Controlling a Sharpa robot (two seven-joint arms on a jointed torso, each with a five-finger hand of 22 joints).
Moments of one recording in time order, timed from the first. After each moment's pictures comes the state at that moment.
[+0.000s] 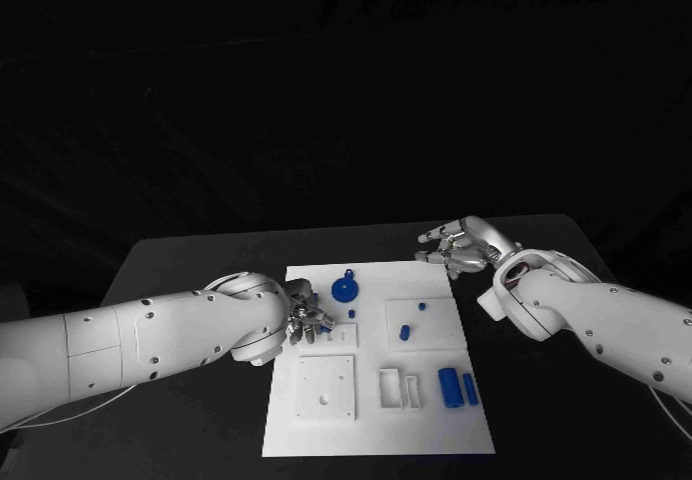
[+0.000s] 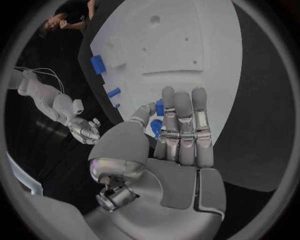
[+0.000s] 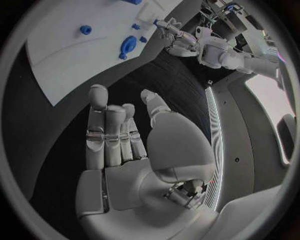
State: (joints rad) left arm 1.33 -0.65 -0.24 1.43 -0.99 -0.17 -0.55; left_hand 1.06 0.09 0.15 -0.15 0.61 1.15 0.07 0.13 0.96 1.47 -0.05 0.32 0.31 1.33 -0.10 0.87 0.61 0.03 1.25 -0.12 0.30 1.24; right arm 1.11 -0.77 0.14 1.32 -1.05 -0.40 0.06; right_hand 1.26 -0.07 0.03 -0.06 0.52 1.01 0.12 0.06 0.06 1.12 0.01 0.91 0.90 1.38 -0.05 0.92 1.04 0.10 1.47 -0.07 0.24 1.31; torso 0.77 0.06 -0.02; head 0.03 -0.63
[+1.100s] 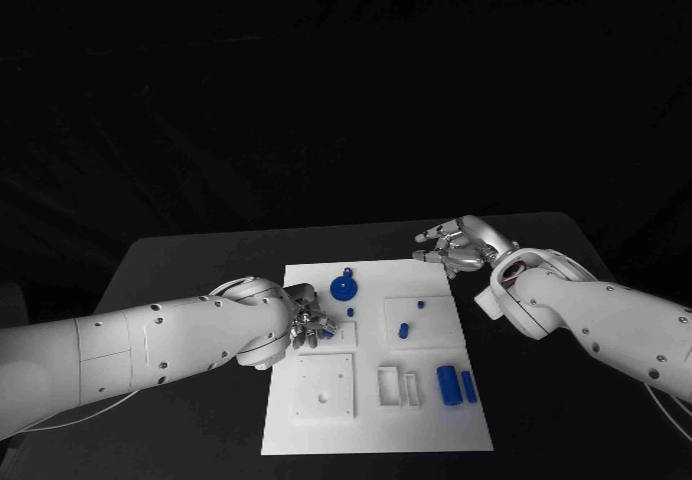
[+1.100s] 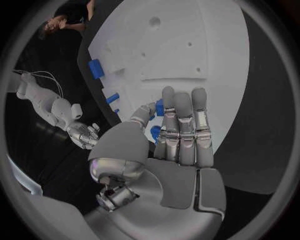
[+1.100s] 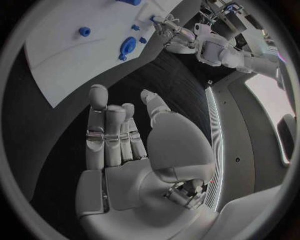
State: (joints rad) left arm 1.30 -0.62 -0.24 1.40 -1.01 -0.17 -0.55; left_hand 1.06 0.09 0.16 -0.15 0.61 1.15 0.07 0.13 0.96 1.46 -0.06 0.32 0.31 1.33 -0.10 0.87 0.61 0.03 1.27 -0.12 0.28 1.26; right arm 1.11 -0.76 0.14 1.32 -1.04 -0.39 0.06; right_hand 1.26 -0.06 0.03 -0.06 0.52 1.01 0.12 0.06 0.06 1.11 0.01 0.91 0.90 1.38 -0.05 0.92 1.04 0.10 1.47 -0.07 0.24 1.31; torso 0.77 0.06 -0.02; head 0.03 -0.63
